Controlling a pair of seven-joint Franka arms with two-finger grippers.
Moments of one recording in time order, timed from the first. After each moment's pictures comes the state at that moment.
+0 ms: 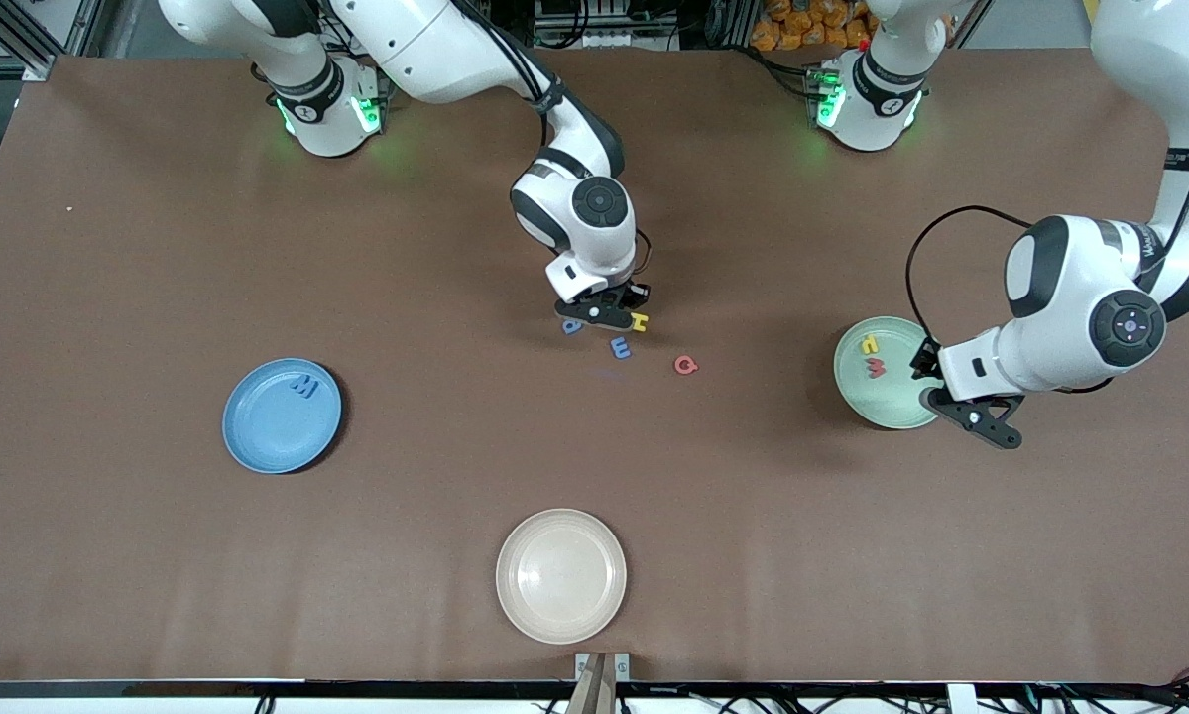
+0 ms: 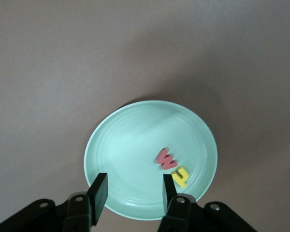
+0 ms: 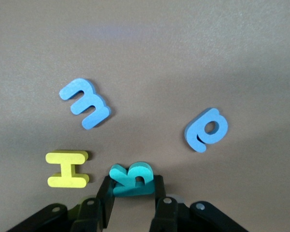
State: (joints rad) left arm 0.31 0.38 -0.43 -1.88 0.15 2.08 0.35; right arm 0.84 0.73 0.09 -1.68 -0.03 2.41 1.17
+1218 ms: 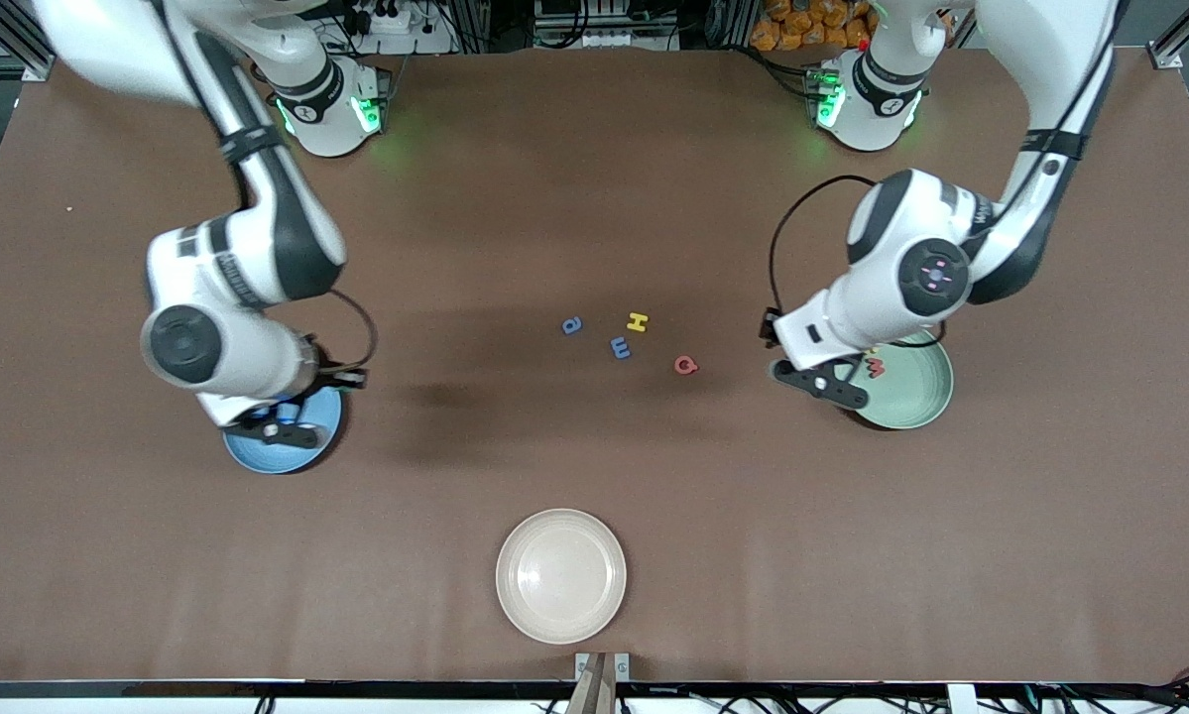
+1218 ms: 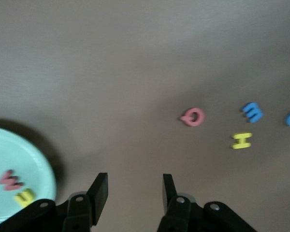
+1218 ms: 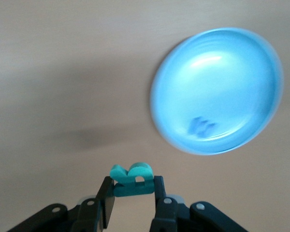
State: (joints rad) left arm -0.05 0.34 -0.43 -1.87 -0.05 2.10 -0.12; right arm 0.11 0.42 0.05 -1.70 -0.01 1.88 0.36
